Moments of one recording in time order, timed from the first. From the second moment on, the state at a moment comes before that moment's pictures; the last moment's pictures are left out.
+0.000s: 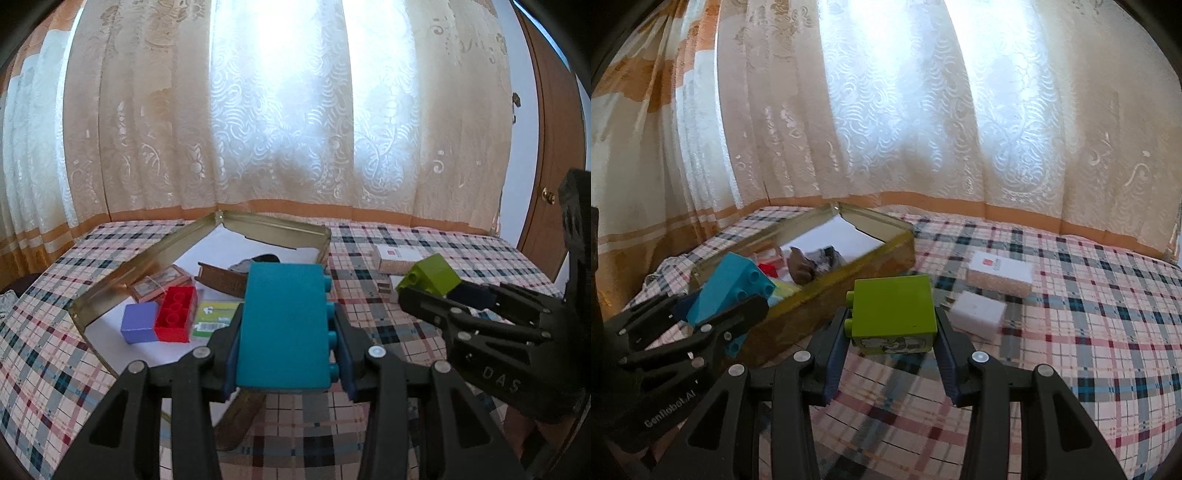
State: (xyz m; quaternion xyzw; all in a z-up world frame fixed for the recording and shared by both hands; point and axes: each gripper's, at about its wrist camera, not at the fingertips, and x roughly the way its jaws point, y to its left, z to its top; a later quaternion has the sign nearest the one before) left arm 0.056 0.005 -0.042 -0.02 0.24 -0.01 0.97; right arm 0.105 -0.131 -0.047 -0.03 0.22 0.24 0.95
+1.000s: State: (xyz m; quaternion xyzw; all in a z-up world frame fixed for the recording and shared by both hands) left arm 0.092 0.108 -0.024 -0.05 0.28 0.06 0.96; right arm 0.140 -0.049 -0.020 -0.06 0.24 0.31 0.92
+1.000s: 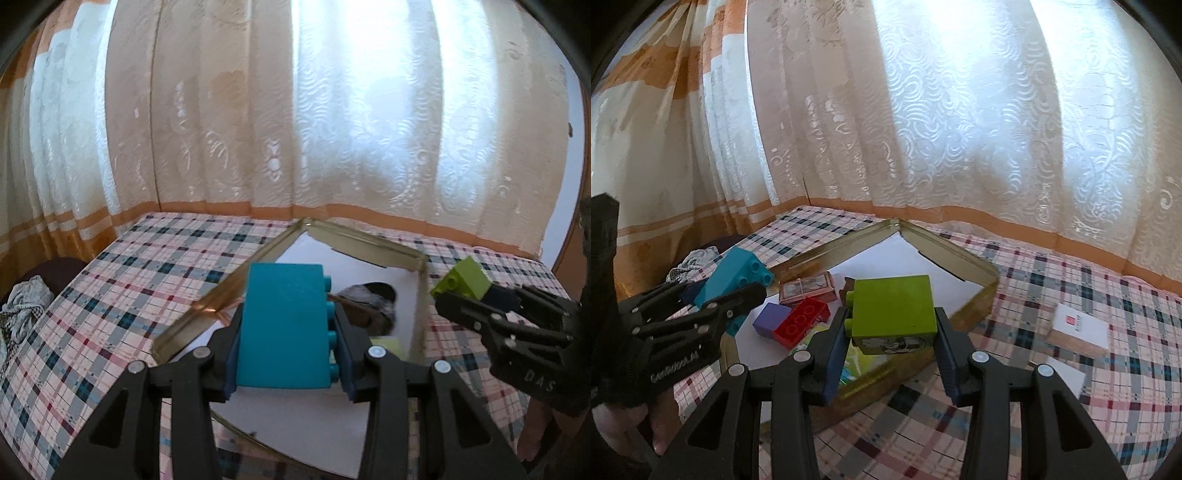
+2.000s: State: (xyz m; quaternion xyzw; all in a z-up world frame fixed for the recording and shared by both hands) left arm 0.124 0.142 -0.031 -0.07 0.31 0.09 0.94; right arm 0.154 -0.005 -0.037 -0.05 0.27 0.35 0.90
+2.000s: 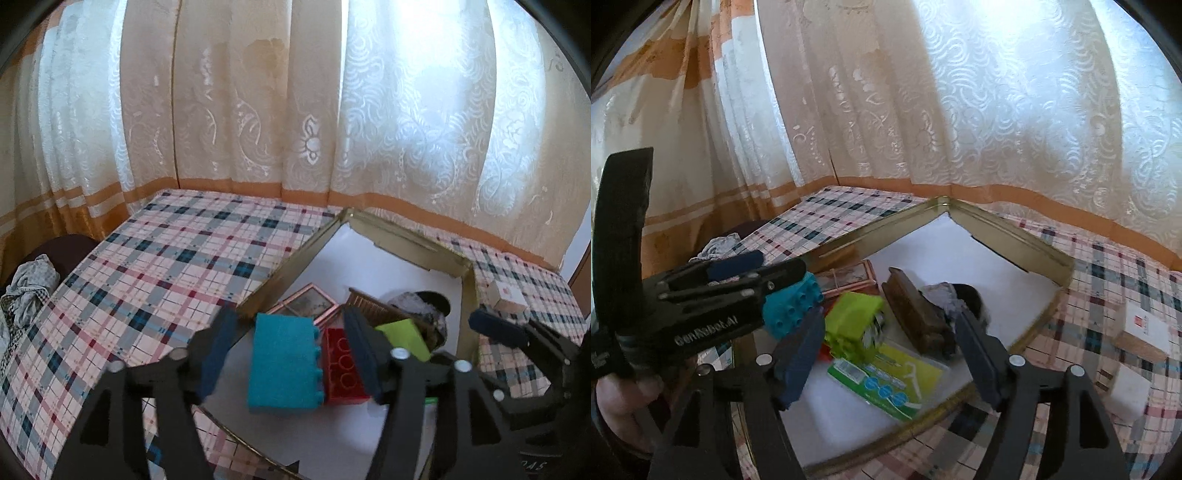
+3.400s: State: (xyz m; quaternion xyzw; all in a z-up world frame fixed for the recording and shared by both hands) left arm 0.173 0.001 -0.037 -0.07 0.33 0.04 0.94; right arm 0.235 -0.142 -0.084 -0.01 0.39 0.10 0.92
